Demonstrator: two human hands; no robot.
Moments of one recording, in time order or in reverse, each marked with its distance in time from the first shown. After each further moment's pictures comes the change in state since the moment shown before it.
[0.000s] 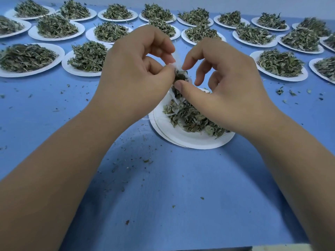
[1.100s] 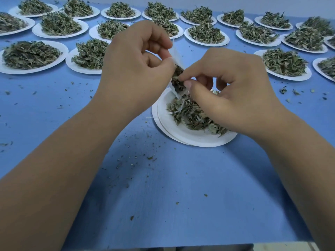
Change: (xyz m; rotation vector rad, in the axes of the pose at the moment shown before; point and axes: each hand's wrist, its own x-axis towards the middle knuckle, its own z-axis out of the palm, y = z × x) left_hand 0.003 0.001 -0.003 0.018 0.052 -0.031; right_hand -0.004 0.003 -0.001 -0.037 -0.034 -0.162
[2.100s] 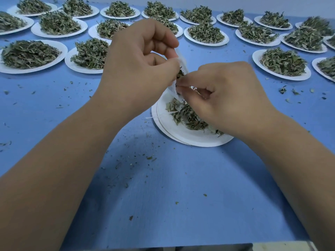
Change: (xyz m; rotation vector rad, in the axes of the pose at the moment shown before) left_hand 0.000 -0.001 0.001 -0.152 -0.056 0.006; right_hand 0.002 0.000 0.008 -0.241 -0.095 -0.019
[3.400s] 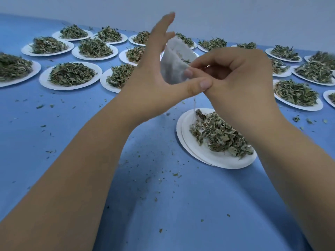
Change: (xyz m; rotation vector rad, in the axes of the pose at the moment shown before) left_hand 0.015 -0.009 -0.043 0.021 -0.064 -0.015; right_hand 0.056 -0.031 -0.001 0.466 0.270 0.264
